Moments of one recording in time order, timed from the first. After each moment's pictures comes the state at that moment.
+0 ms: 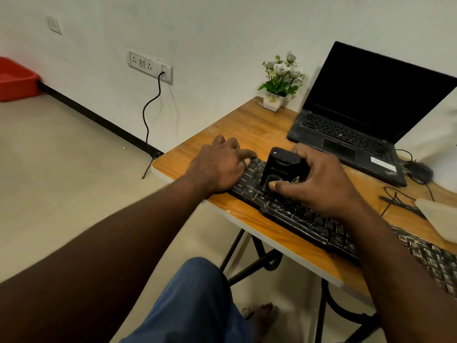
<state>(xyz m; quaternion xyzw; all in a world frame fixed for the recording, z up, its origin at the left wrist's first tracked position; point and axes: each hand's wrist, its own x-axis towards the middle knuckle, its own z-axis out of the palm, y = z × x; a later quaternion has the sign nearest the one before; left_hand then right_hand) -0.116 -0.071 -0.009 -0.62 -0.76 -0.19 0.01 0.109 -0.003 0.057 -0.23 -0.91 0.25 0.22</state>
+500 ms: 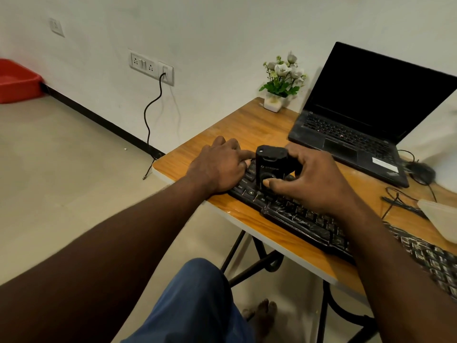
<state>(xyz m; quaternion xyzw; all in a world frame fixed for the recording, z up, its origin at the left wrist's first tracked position) -0.113 -0.073 -0.006 -0.61 -0.77 -0.19 0.01 0.099 -0.002 0.058 -0.23 -0.92 0.24 0.22</state>
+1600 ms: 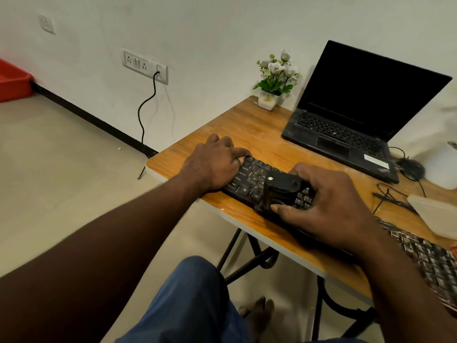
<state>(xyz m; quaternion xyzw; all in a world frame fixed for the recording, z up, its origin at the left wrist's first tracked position) -0.114 -0.070 -0.008 -0.61 -0.77 -0.19 0.01 0.144 -0.042 0.066 -0.22 -0.94 0.17 0.20</state>
